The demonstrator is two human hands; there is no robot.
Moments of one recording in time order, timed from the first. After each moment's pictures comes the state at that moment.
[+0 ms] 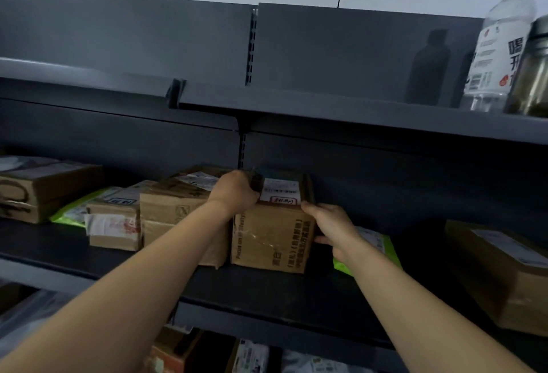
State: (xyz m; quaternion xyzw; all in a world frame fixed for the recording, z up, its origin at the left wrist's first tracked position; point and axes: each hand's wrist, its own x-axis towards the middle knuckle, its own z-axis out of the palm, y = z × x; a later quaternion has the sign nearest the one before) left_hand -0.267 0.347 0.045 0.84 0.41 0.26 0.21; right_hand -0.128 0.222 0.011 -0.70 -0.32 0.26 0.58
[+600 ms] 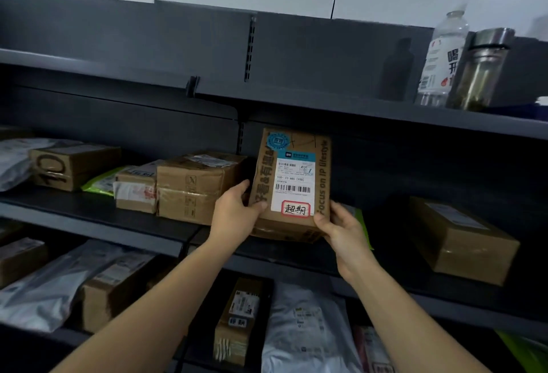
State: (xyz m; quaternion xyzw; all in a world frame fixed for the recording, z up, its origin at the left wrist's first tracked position) left_hand -0.323 0.222 -0.011 0.74 0.33 0.43 0.40; right_hand -0.171 0.101 -0.028 -0.60 -0.32 0.22 0.70
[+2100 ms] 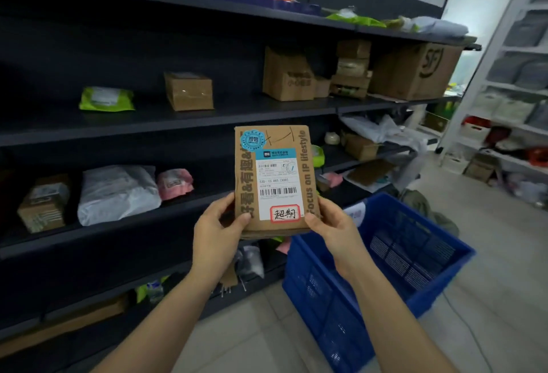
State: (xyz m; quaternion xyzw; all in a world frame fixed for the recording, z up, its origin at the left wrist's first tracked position) left_hand -0.398 -0.318 -0.145 0.76 0.12 0.27 0.58; right_hand -0.336 -0.516 -0.140 -0.71 -0.13 0.07 0.69
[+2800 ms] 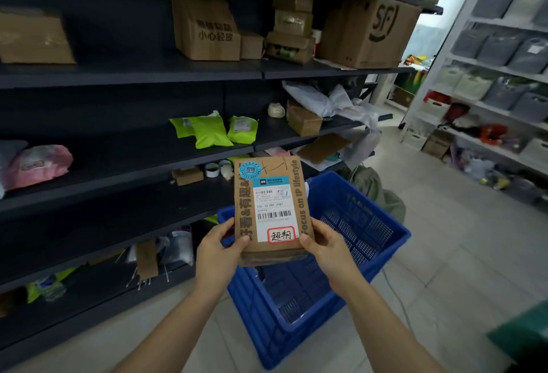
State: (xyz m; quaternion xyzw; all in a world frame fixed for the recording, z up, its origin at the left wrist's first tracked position) left_hand -0.220 -0.568 -0.252 0.75 0.17 0.14 0.62; right_hand -0.180 -0.767 -0.221 -0.77 -0.03 0.10 0.63
